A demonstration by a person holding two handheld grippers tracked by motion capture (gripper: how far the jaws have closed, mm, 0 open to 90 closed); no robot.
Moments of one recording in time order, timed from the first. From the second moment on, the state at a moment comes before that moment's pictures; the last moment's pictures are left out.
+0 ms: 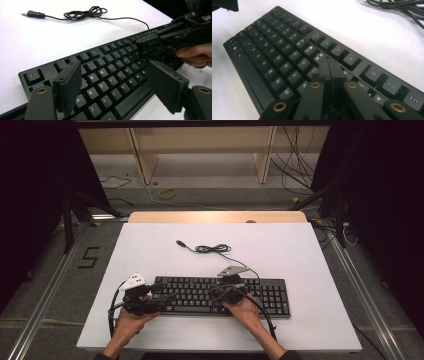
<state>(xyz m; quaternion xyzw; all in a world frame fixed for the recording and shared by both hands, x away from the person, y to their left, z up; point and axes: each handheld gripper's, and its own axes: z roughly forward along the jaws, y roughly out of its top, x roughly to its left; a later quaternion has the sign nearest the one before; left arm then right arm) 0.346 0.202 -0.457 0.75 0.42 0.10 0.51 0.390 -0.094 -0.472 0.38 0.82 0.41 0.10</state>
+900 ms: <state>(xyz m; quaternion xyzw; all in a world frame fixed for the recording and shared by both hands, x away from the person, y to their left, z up) 0.345 0.206 -0.459 0.75 0.42 0.11 0.50 0.389 -0.091 -0.478 0.39 0.83 0.39 0.10</state>
